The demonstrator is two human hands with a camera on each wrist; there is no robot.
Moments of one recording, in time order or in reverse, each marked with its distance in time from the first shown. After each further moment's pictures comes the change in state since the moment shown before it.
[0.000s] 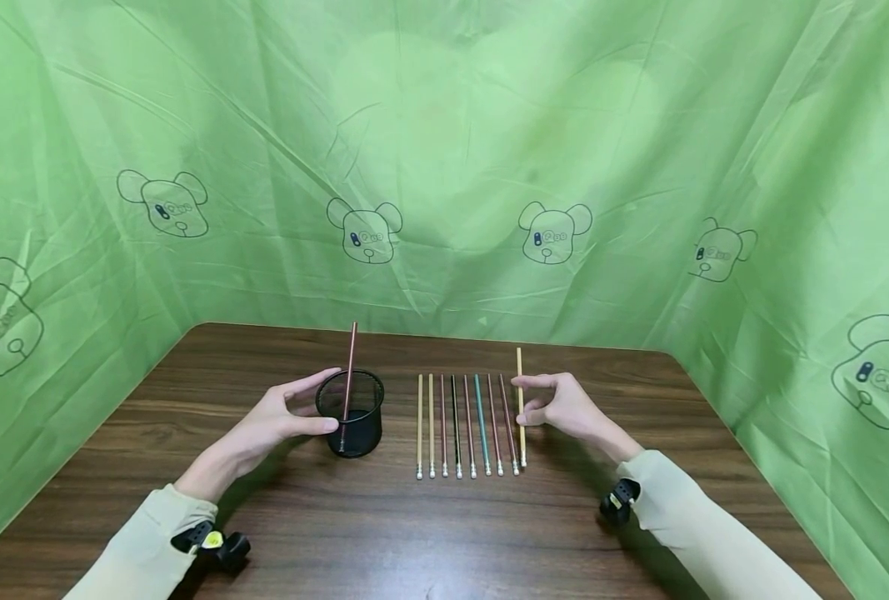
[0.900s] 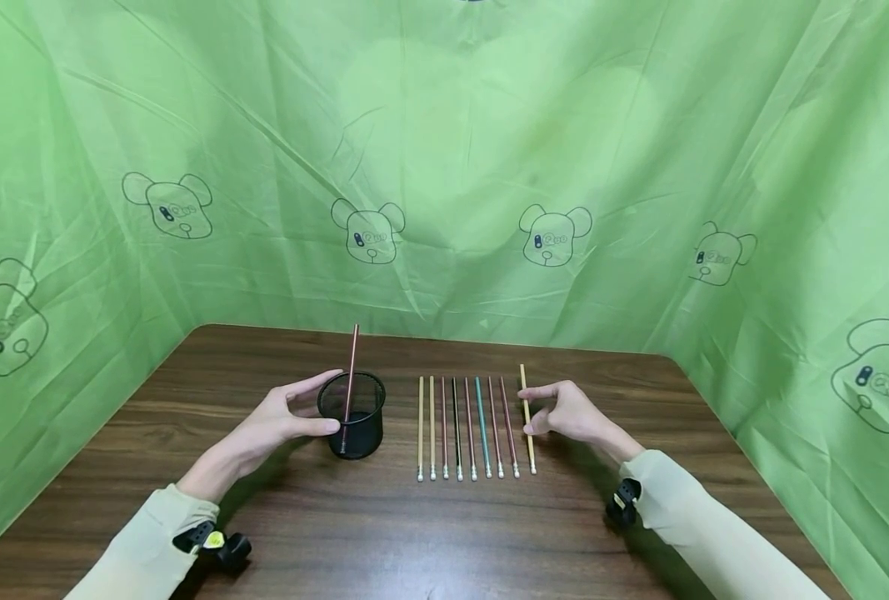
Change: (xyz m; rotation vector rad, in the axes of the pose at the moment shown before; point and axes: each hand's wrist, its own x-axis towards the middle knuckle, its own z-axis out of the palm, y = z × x) left_hand 0.000 -0.001 0.002 -0.005 0.000 0.020; right_hand -0.001 0.010 -0.008 -0.049 -0.068 0.083
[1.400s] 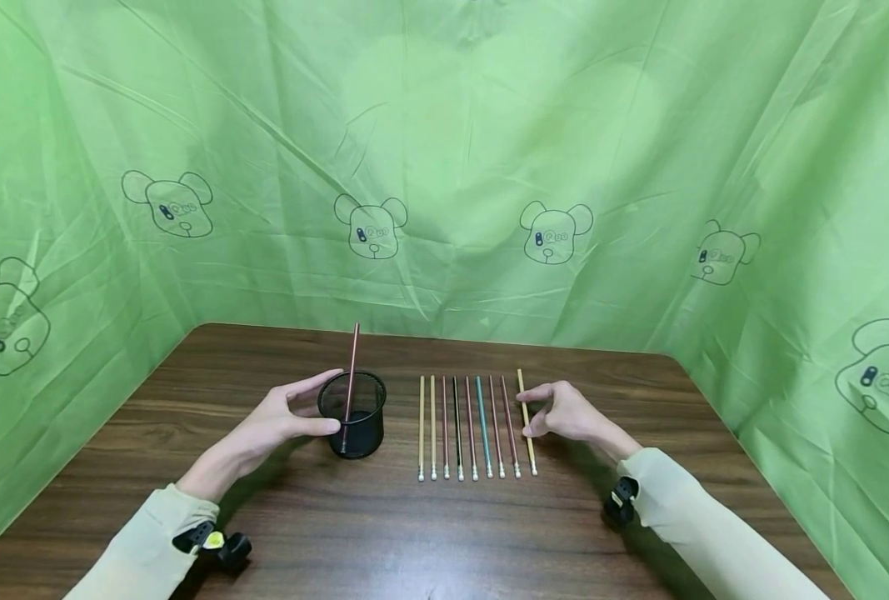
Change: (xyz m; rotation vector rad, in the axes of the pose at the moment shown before) left_hand 0.000 0.000 0.000 -0.009 0.000 -0.011; right_hand 0.005 -0.002 0.003 -0.098 -0.010 -0.004
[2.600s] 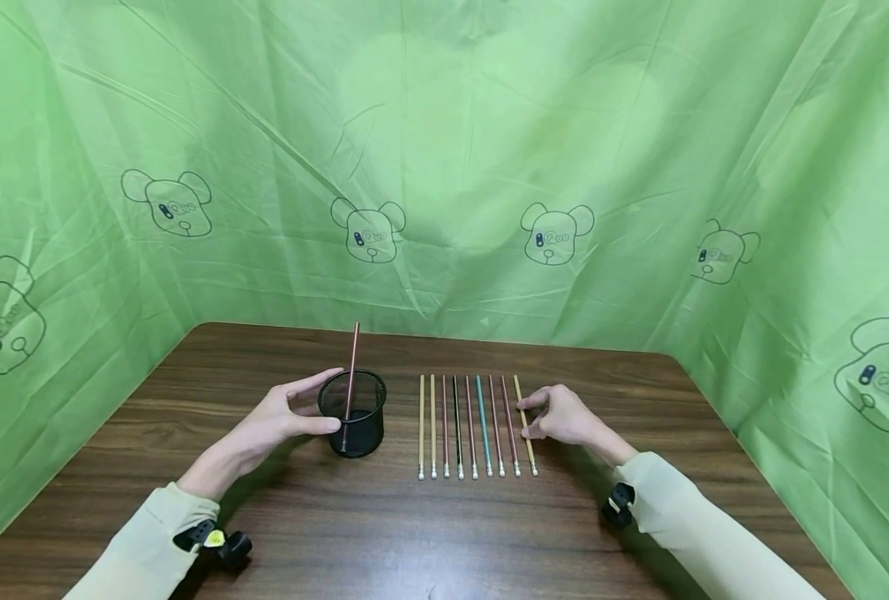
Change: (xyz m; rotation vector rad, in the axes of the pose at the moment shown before) left_hand -0.001 0.000 0.000 0.005 -0.005 -0.001; right_hand -0.003 -0.003 0.010 -0.149 0.083 0.053
